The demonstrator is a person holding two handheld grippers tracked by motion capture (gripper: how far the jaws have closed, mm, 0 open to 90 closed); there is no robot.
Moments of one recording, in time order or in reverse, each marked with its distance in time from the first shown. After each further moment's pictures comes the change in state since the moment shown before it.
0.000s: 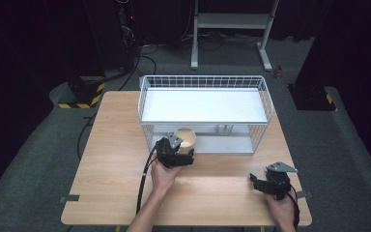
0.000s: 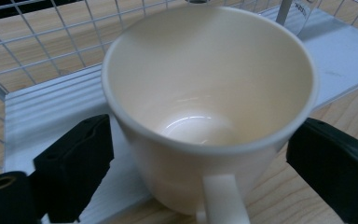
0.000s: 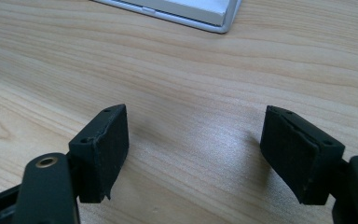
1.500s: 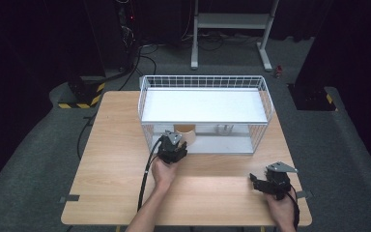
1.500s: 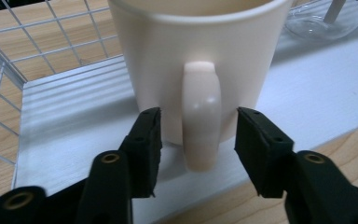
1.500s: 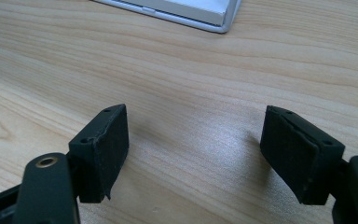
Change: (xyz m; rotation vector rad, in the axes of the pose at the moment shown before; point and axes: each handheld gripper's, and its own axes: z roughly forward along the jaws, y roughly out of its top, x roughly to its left) left arm 0.010 -0.002 0.025 0.019 0.087 -0.030; right arm 0.000 0.000 0.000 -0.001 -0.001 0.000
